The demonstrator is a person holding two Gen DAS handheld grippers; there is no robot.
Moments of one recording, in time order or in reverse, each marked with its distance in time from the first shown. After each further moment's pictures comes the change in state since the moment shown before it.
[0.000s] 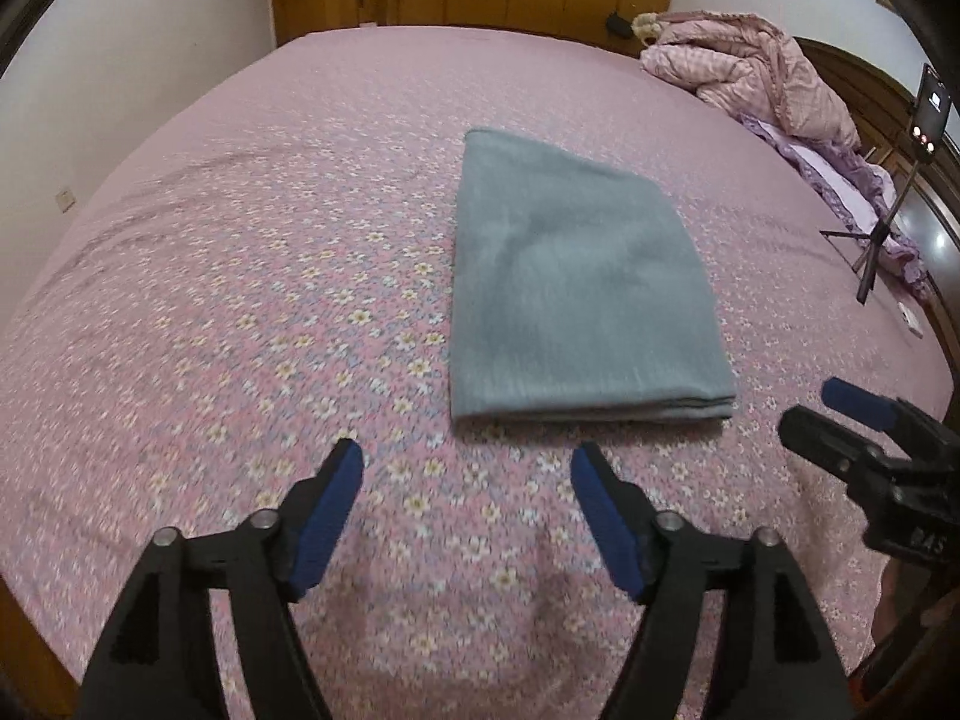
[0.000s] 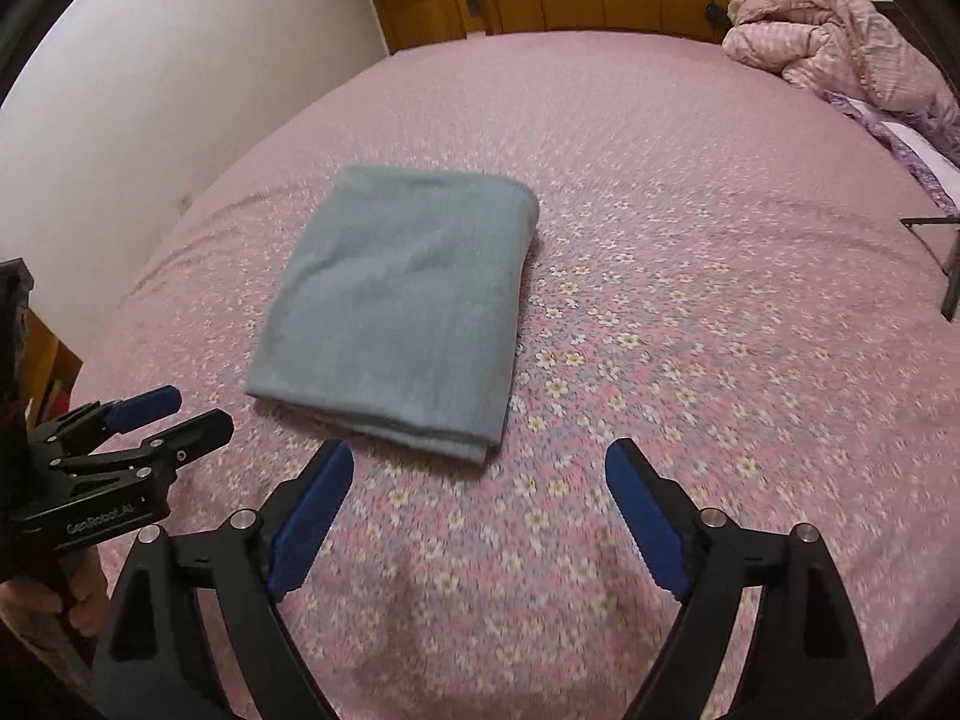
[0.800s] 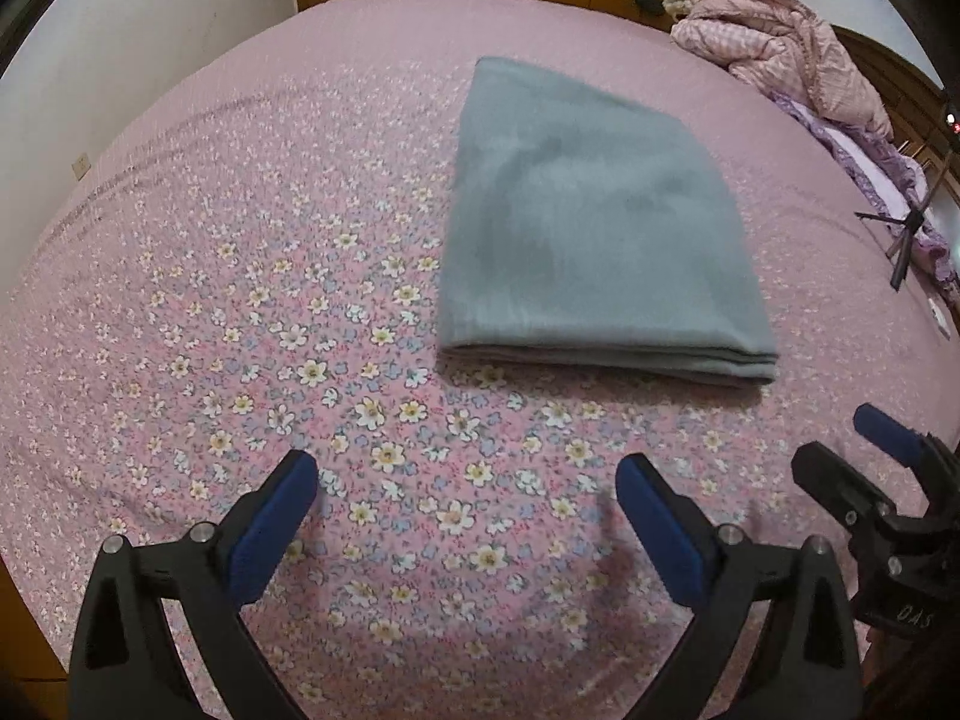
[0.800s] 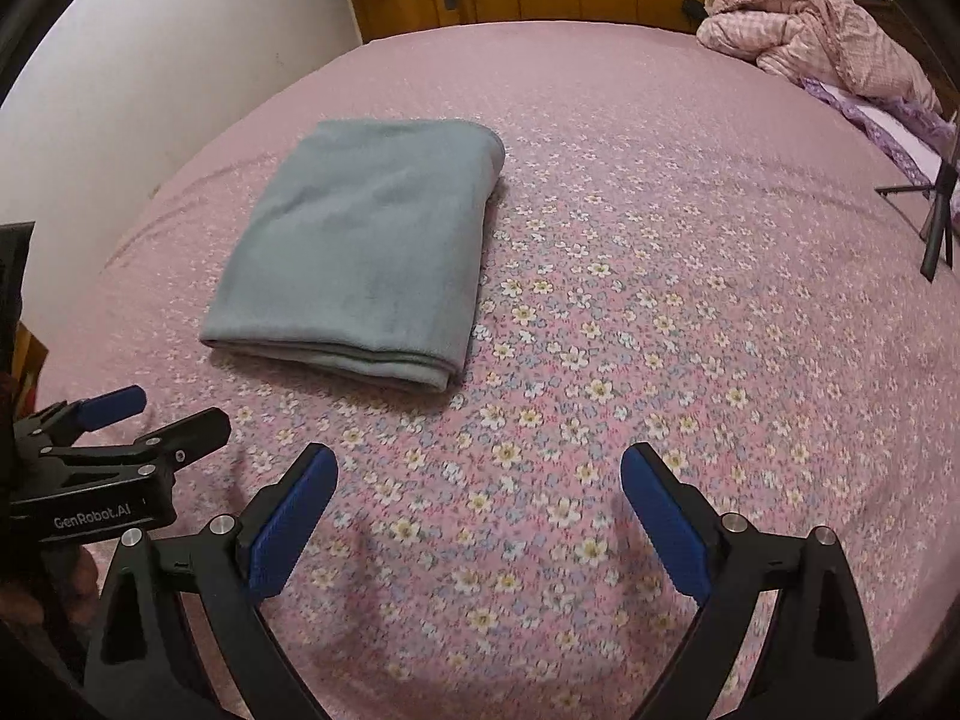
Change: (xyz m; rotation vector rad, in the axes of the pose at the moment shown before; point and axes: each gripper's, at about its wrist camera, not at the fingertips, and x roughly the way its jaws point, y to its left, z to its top) left arm 0.042 -0.019 -0.009 -0.031 0.084 0.060; right arm 0.026 -0.007 -0.035 -0.002 0.022 -0.083
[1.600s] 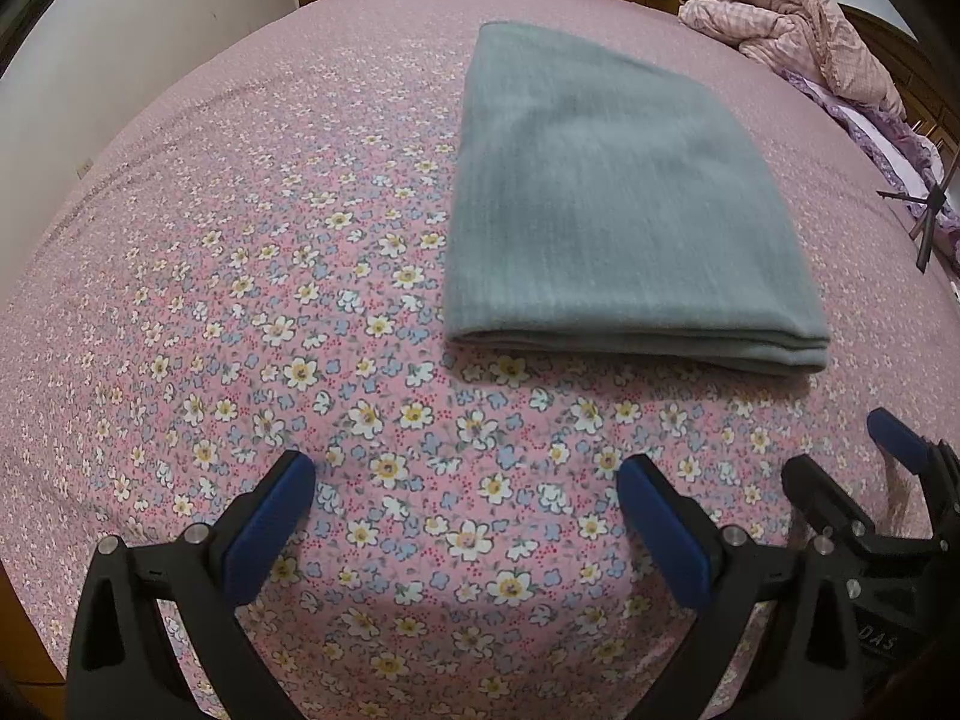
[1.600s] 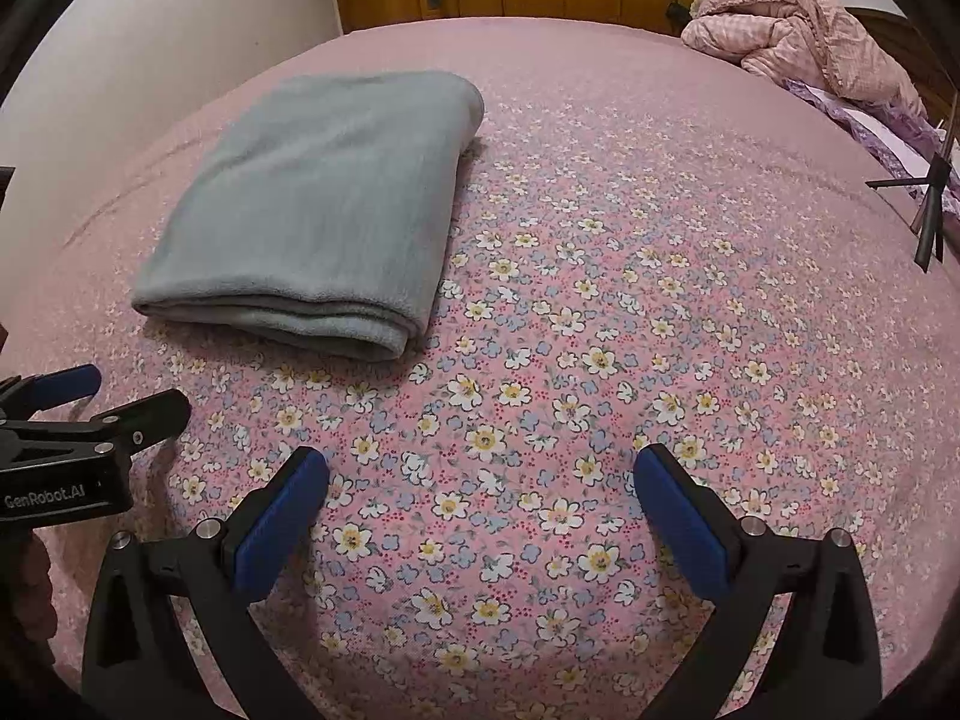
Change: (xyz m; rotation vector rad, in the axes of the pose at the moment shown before) left arm 0.021 -0.005 0.002 0.023 0.014 0.045; right arm 0.034 0.002 -0.017 -0.006 -0.012 -0.073
